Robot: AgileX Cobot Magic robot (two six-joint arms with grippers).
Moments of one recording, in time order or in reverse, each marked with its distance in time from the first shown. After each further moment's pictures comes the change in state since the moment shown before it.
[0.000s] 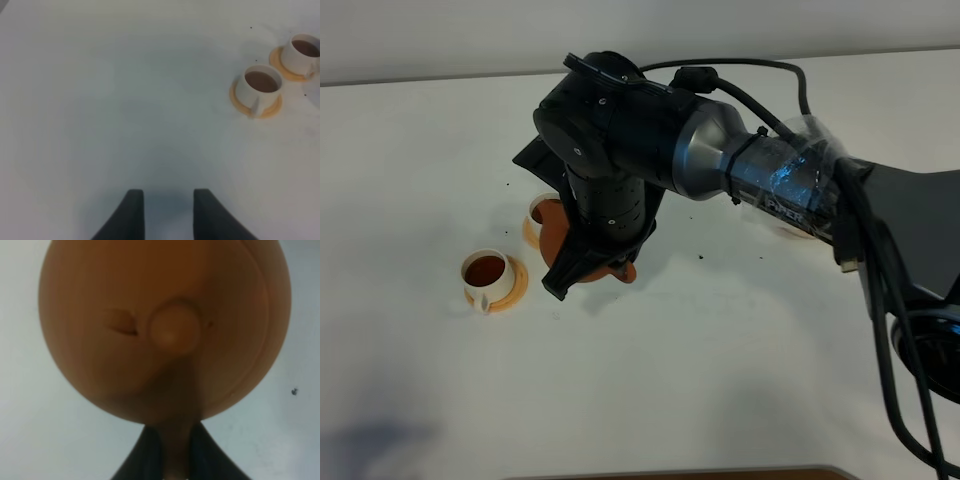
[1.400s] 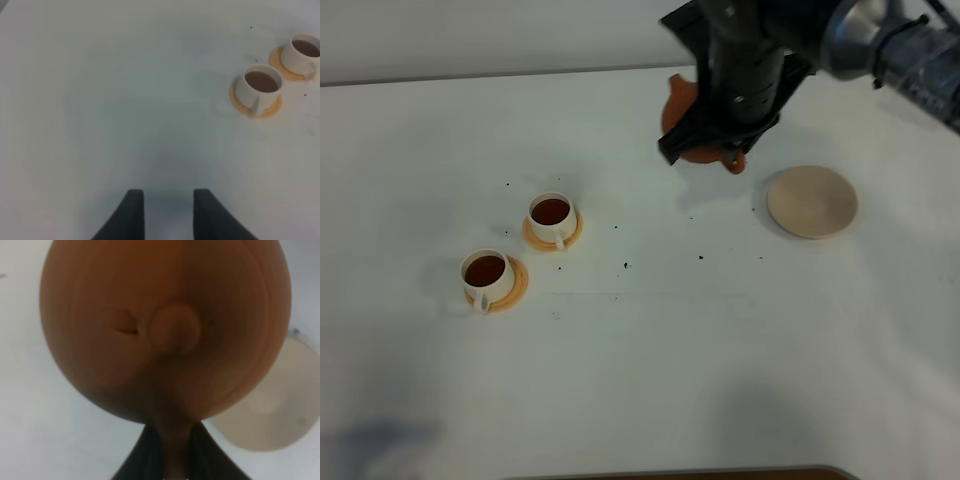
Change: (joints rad) left arm 0.000 0.000 0.000 0.000 0.000 0.000; right arm -0.316 -0.103 0.009 -0.050 -0.002 0.033
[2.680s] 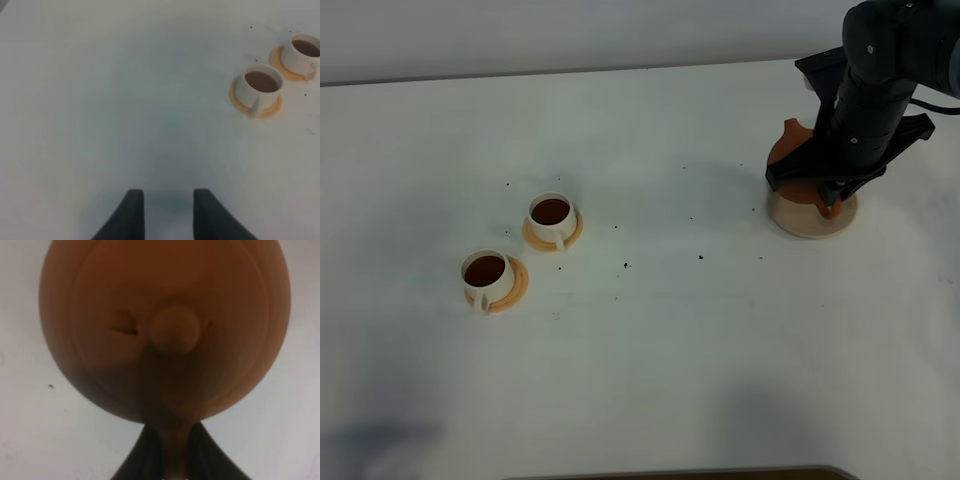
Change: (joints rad) left arm 0.000 0.000 0.000 0.000 0.000 0.000; right arm -0.226 -0.122 0.437 0.082 -0.242 -0.008
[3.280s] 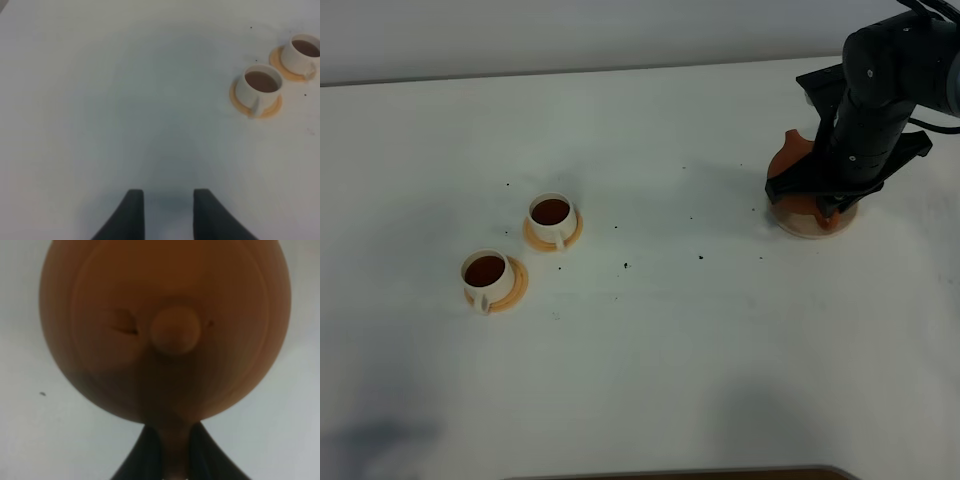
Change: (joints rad) left arm 0.000 0.000 0.000 0.000 0.000 0.000; right arm 0.000 0.002 0.072 -0.001 -0.088 0.020
